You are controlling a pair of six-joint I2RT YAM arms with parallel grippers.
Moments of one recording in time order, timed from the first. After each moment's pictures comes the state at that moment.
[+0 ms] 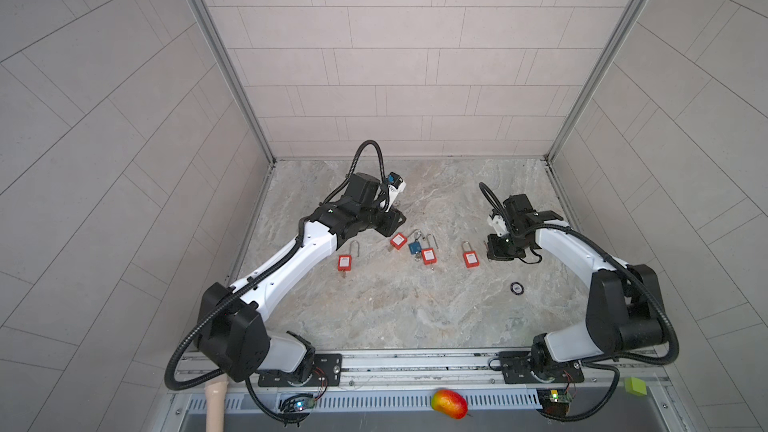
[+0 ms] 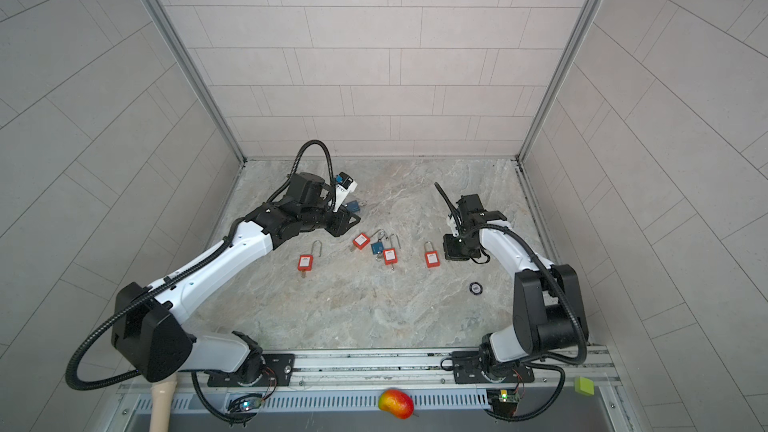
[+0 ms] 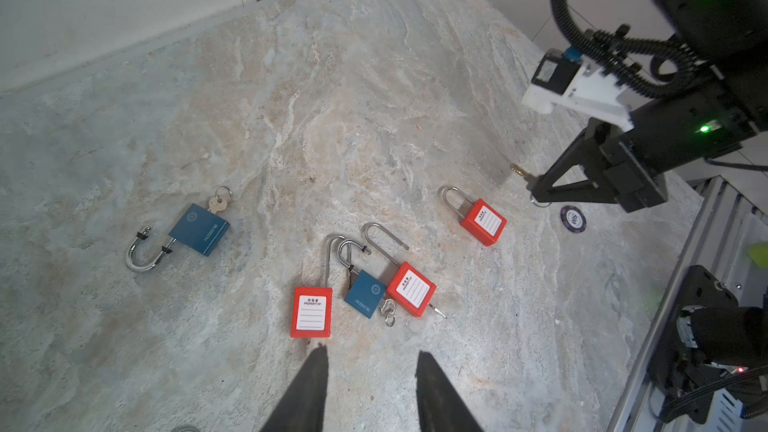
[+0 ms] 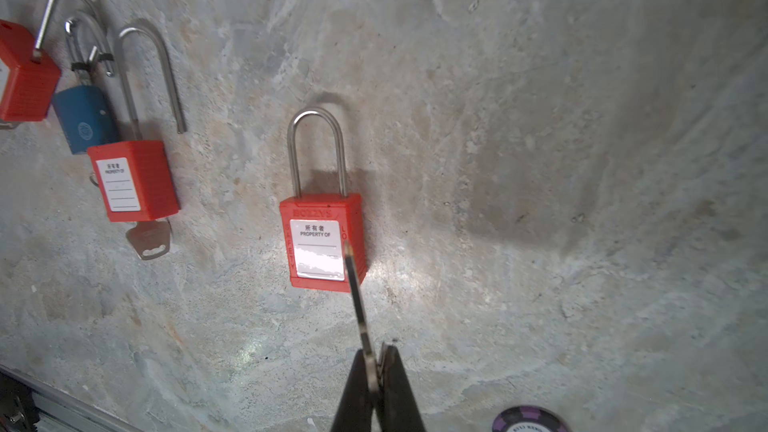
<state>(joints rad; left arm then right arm) -0.54 1.40 1.18 -0.49 0.29 -0.01 0.10 1.51 0.97 -0.82 -0.26 0.11</state>
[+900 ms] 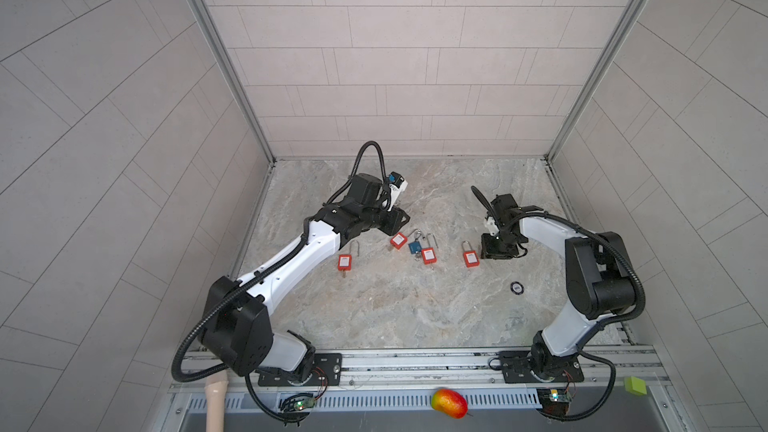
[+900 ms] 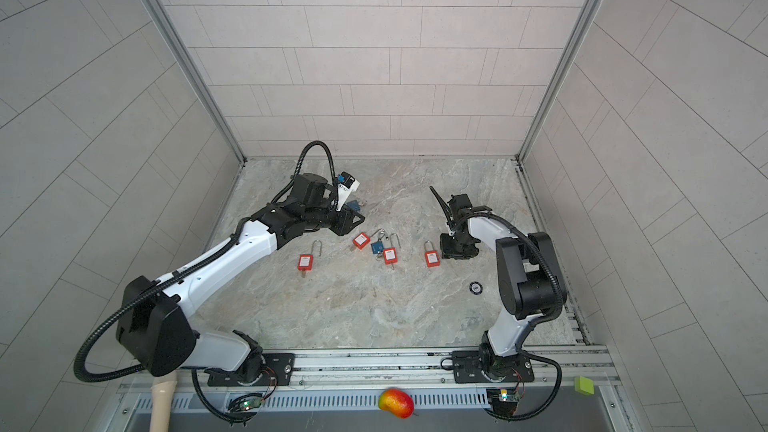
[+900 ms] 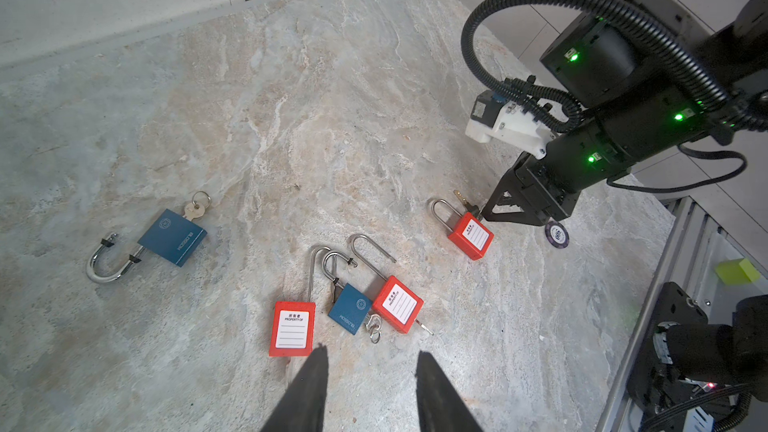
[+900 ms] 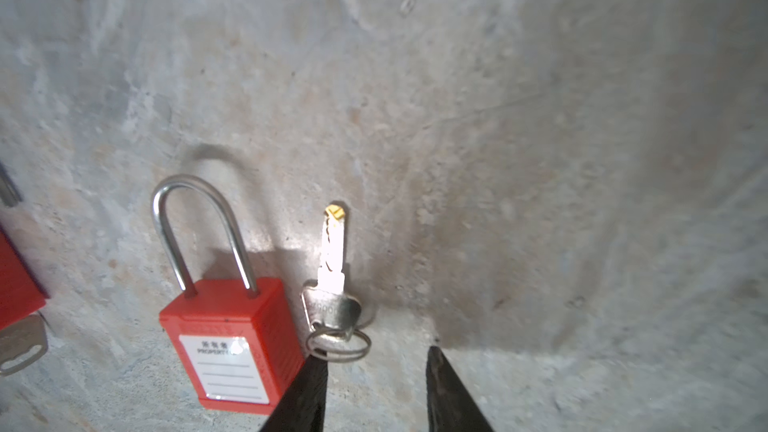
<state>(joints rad) -0.54 1.43 1.17 -0.43 0.33 -0.07 0.11 1.67 1.02 -0.77 -0.13 0.16</state>
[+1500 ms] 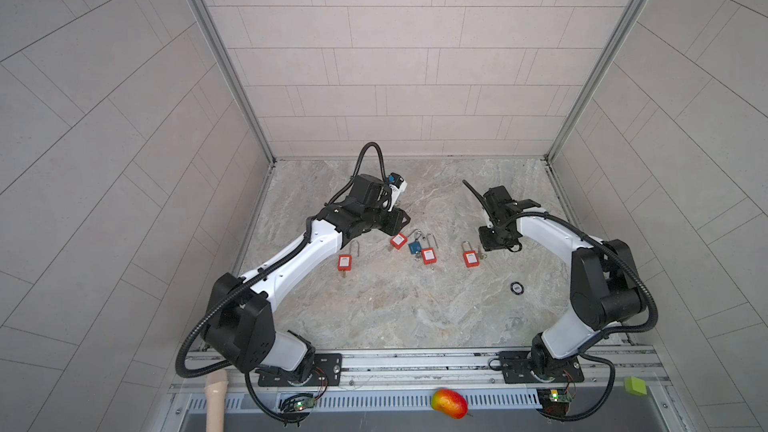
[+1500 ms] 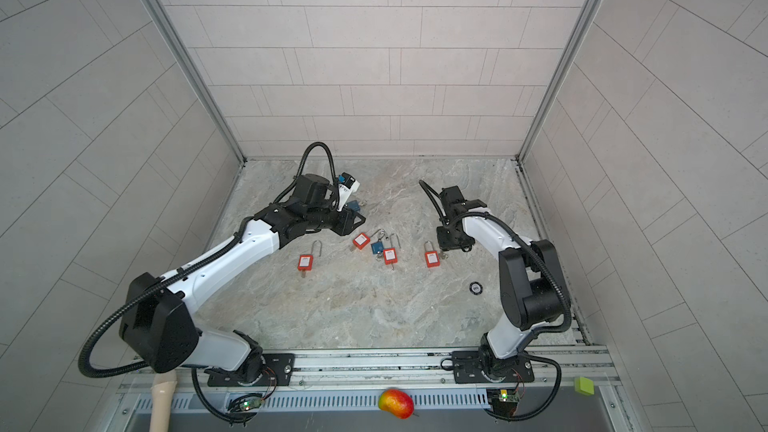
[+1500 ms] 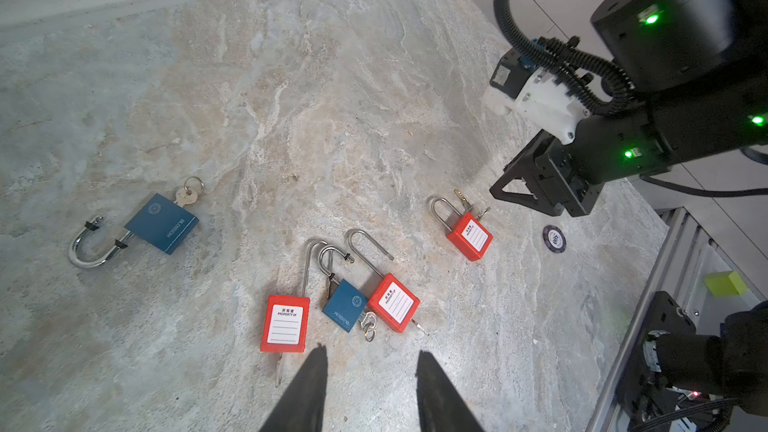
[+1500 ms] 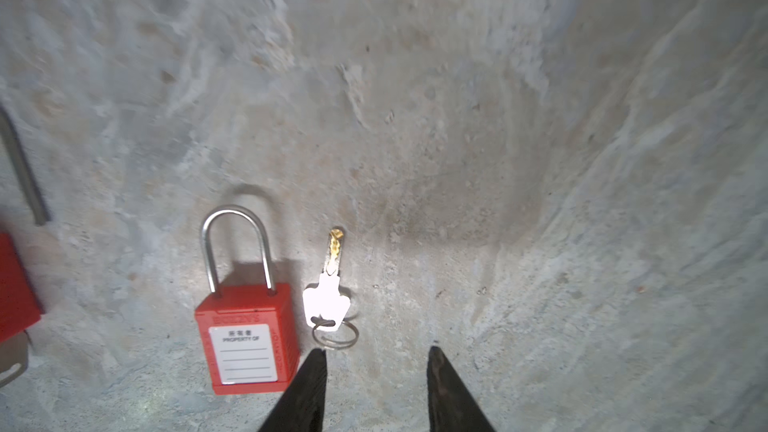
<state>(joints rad) -0.53 1.44 1.16 -0.41 0.33 -0.14 0.25 1.59 1.11 -0.81 0.10 0.16</state>
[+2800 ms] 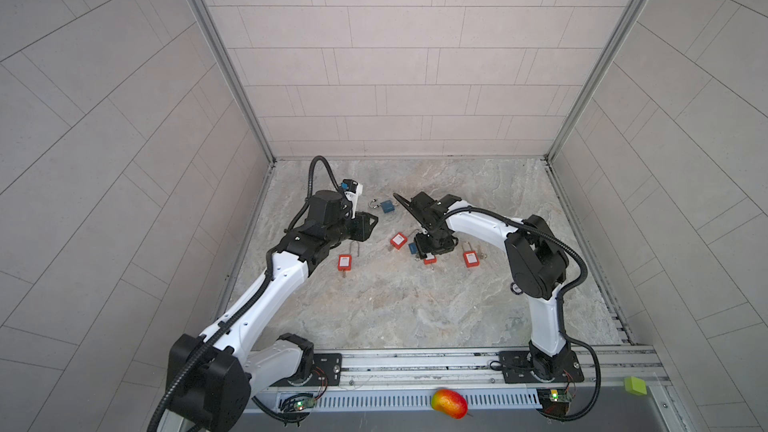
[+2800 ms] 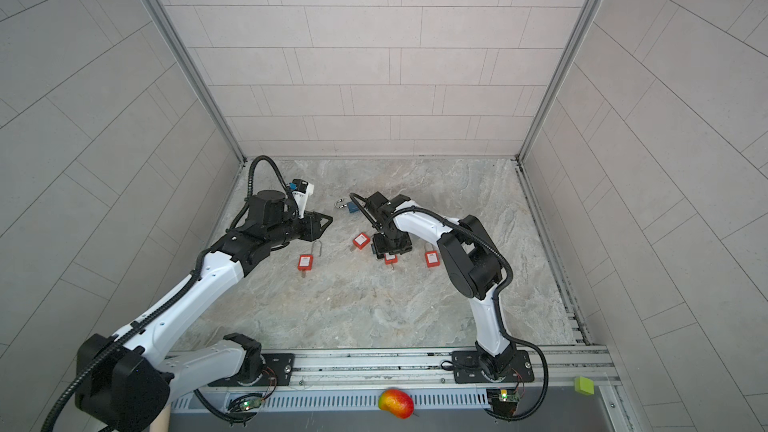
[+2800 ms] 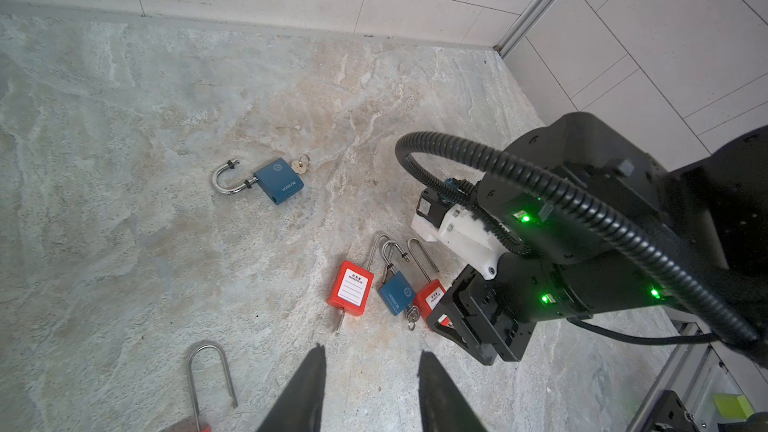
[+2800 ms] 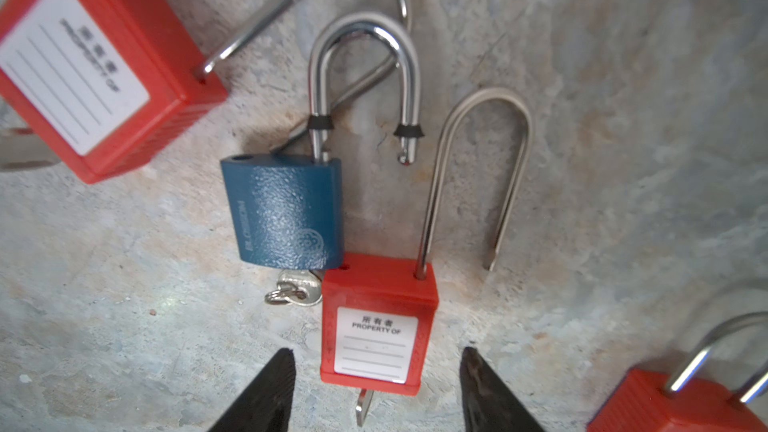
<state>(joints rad) -0.35 1.14 0.89 -0.33 0.30 -0.27 0.64 2.04 1.55 -0.99 -0.06 0.41</state>
